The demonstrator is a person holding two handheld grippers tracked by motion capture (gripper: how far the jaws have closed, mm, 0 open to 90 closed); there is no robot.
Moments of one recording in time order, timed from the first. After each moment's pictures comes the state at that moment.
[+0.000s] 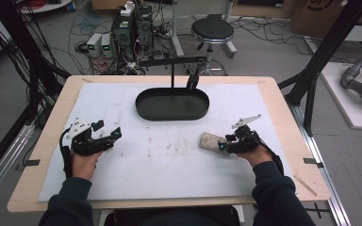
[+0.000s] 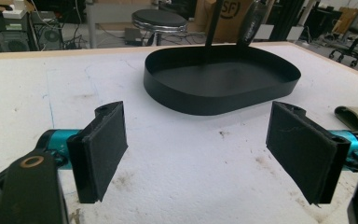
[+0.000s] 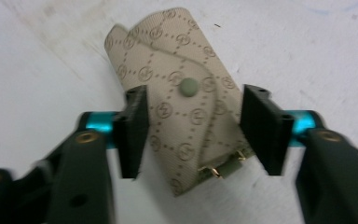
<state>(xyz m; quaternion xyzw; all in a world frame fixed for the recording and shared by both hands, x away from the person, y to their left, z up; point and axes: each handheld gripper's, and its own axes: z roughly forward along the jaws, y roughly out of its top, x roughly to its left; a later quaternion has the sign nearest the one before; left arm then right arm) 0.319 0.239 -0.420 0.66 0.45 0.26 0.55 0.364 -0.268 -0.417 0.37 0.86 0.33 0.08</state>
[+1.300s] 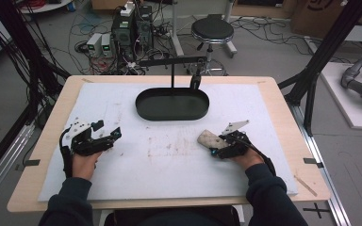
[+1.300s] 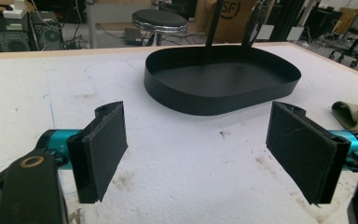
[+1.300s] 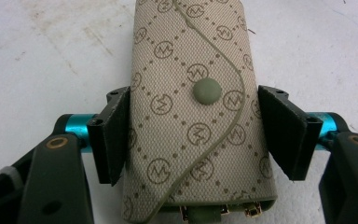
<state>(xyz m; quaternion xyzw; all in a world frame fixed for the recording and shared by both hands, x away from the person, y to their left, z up) 0.319 0.239 -0.420 0.66 0.45 0.26 0.55 0.369 -0.248 -0.446 0.30 0.89 0.32 0.12</state>
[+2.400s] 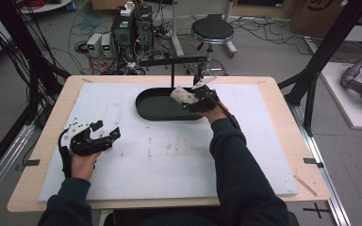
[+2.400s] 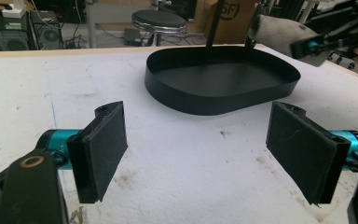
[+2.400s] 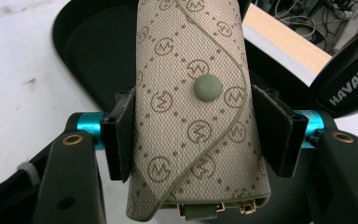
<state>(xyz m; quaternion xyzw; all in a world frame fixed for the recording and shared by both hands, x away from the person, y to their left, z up) 0.318 0.243 -0.421 0.65 0.45 0.26 0.55 0.492 -0.146 -0.386 0.30 0.86 0.37 0.18</state>
